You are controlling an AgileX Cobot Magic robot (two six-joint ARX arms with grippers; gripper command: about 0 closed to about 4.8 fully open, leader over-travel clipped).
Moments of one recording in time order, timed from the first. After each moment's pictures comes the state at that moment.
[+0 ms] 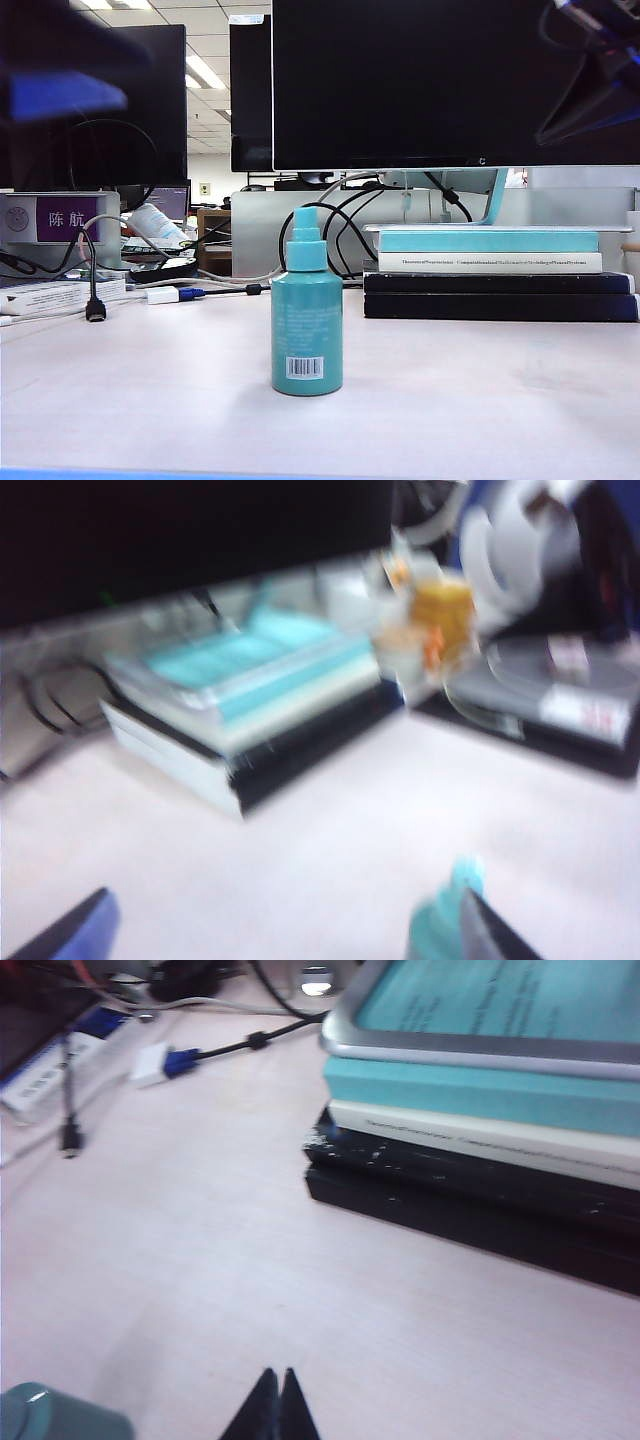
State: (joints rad) left arm -0.19 0.98 0.33 0.58 0.81 0.10; right arm 0.15 0.94 0.60 -0.09 -0.41 0.15
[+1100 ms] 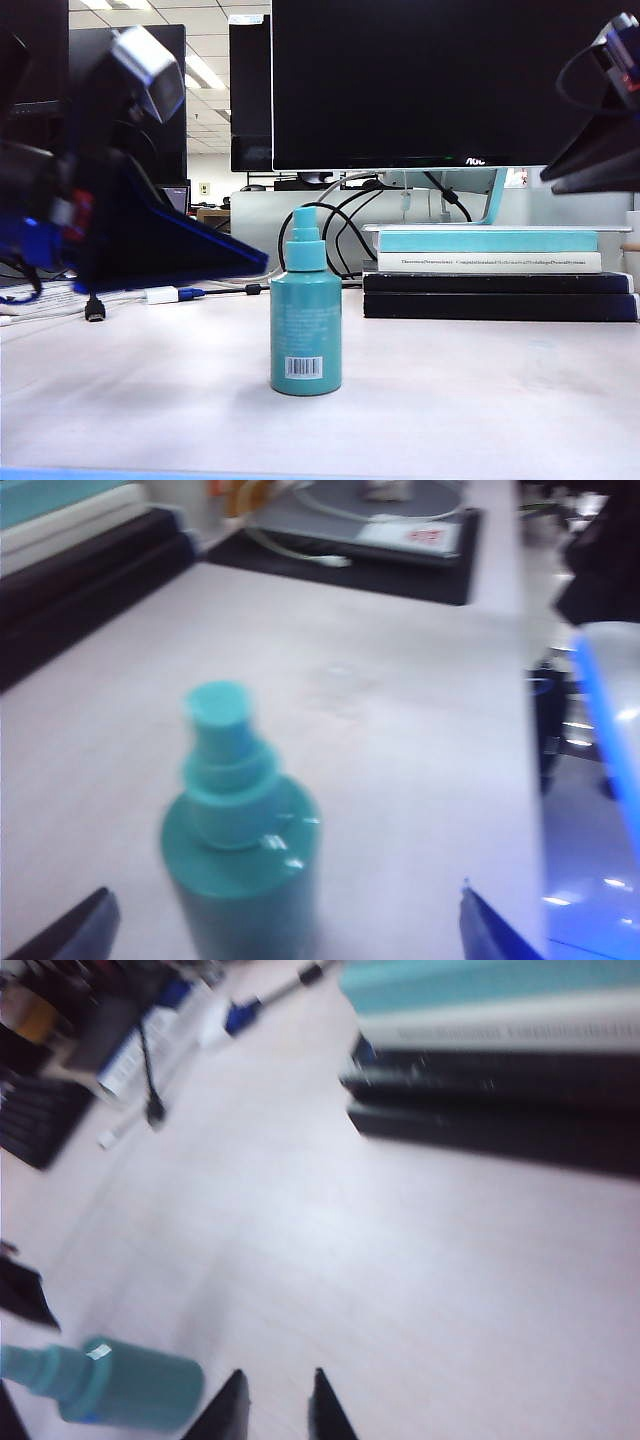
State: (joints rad) left arm -0.48 1.50 0.33 0.79 0.83 0.31; right arm -0.03 1.14 0.61 -0.06 -0.78 0.19
